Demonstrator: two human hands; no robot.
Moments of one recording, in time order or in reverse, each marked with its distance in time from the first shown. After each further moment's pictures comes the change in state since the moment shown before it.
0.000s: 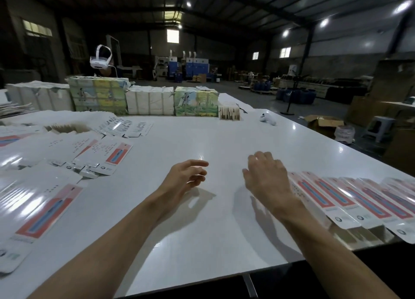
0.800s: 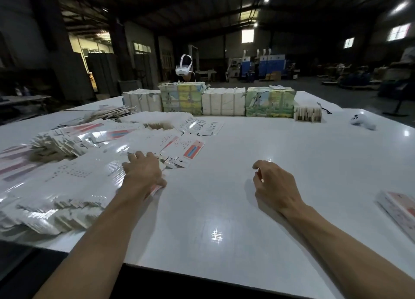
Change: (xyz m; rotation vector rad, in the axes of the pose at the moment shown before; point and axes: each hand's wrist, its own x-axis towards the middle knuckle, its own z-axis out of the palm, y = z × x) left_hand -0.096 0.092 -0.161 1.633 0.630 -0.773; right_hand 0.029 -0.111 0.054 0.611 0.046 -0.305
